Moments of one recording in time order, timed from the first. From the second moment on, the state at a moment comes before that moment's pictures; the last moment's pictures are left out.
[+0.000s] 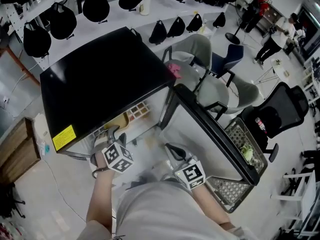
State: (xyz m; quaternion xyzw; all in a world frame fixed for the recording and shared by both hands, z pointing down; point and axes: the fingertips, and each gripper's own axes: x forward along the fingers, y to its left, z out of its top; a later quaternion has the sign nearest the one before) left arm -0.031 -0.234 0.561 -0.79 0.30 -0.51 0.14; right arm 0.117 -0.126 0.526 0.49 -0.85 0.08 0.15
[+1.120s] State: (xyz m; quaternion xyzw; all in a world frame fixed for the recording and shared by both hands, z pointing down) left arm -0.022 -0.210 0.540 -0.85 0.31 -0.42 0.07; right arm 0.117 -0.116 0.530 0.50 -0.85 0.10 0.14
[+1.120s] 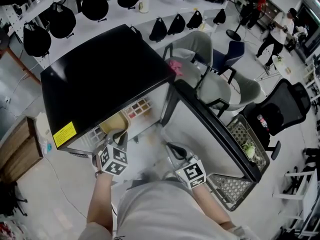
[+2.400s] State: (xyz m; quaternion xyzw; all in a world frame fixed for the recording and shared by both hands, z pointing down) left arm -0.066 -0.080 0.481 -0.93 0.35 -0.10 -0.06; right arm 0.010 -0.116 0.523 0.35 -0.92 0.07 0.15
